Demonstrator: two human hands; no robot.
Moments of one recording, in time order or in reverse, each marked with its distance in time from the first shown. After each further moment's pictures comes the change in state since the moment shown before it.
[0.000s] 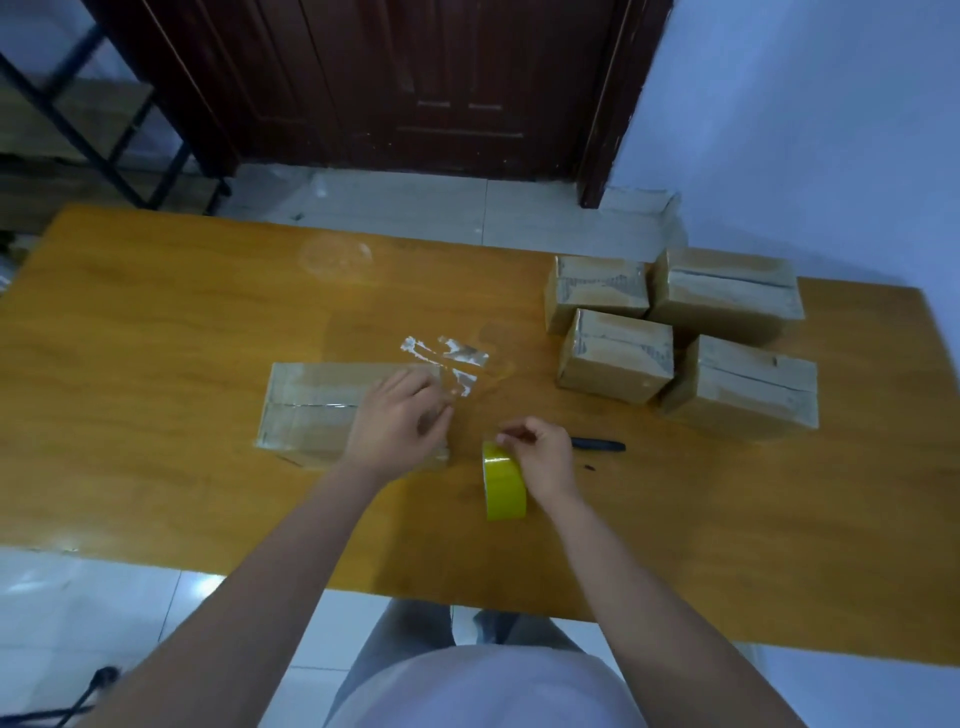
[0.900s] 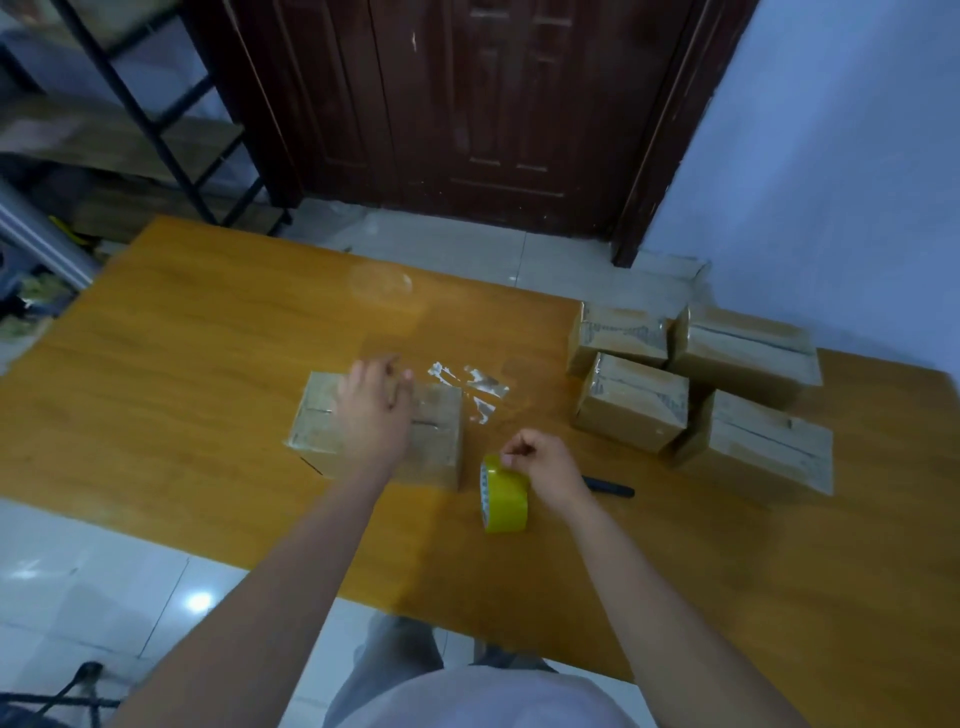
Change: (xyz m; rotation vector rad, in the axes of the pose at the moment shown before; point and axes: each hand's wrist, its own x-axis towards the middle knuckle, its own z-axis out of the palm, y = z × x) left_hand 0.005 0.008 -0.028 -0.095 0.360 -0.716; right_hand 0.011 -0.032 -0.016 -0.089 -0.324 -0.074
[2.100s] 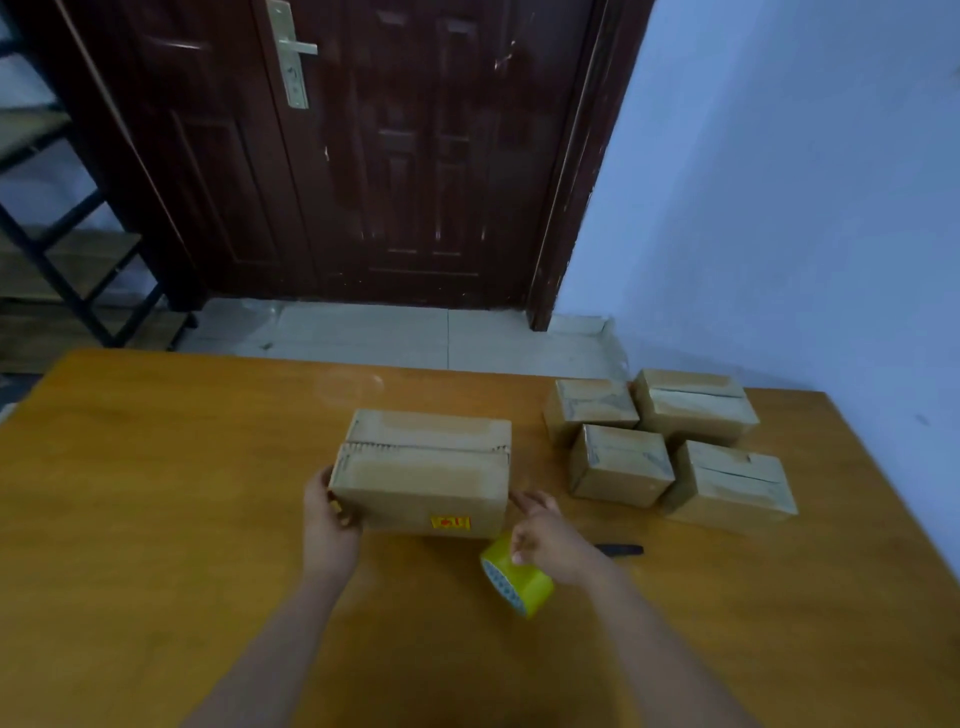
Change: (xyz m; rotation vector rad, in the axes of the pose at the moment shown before) left_hand 0.057 -0.098 -0.027 -0.499 -0.311 -0.180; right_hand 0.008 -0.043 0.029 -0.666 -0.106 0.034
